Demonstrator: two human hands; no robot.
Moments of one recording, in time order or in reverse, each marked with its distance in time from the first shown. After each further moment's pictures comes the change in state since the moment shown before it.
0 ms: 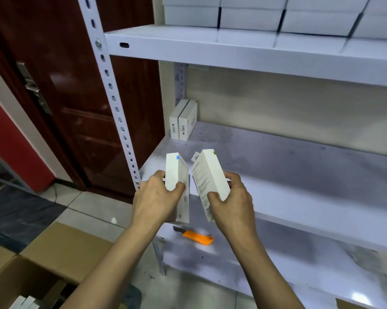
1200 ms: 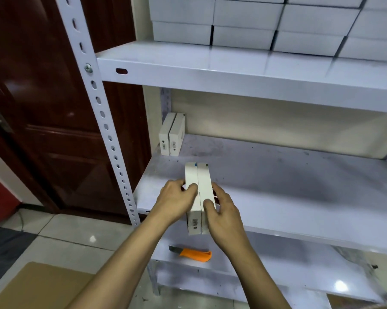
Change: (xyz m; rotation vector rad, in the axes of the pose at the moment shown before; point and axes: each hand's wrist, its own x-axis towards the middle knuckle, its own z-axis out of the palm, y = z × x) left_hand 0.071 0.020 0.009 -0.273 -0.403 0.111; right_hand 0.022 -0.029 0.039 0.153 -0.100 0.036
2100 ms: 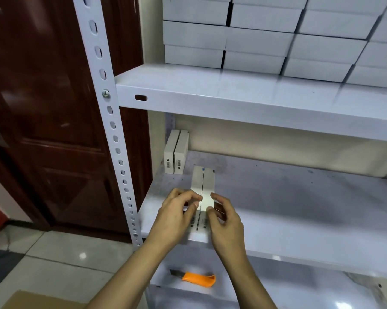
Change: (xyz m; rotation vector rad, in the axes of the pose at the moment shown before) left_hand 0.033 -0.041 -0.012 0.020 0.063 0.421; right_hand 0.037 0.001 0.028 0.187 0.191 0.028
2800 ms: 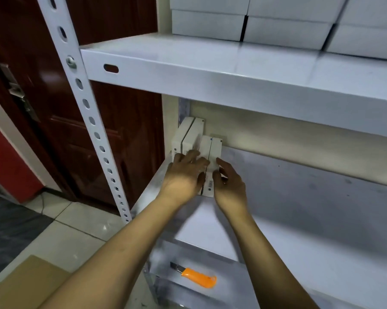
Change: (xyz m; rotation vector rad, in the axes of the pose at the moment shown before) left_hand 0.097 -0.016 0.026 0.630 0.077 0.072; right_hand 0.124 0.008 0.008 -0.150 -0.149 -0.111
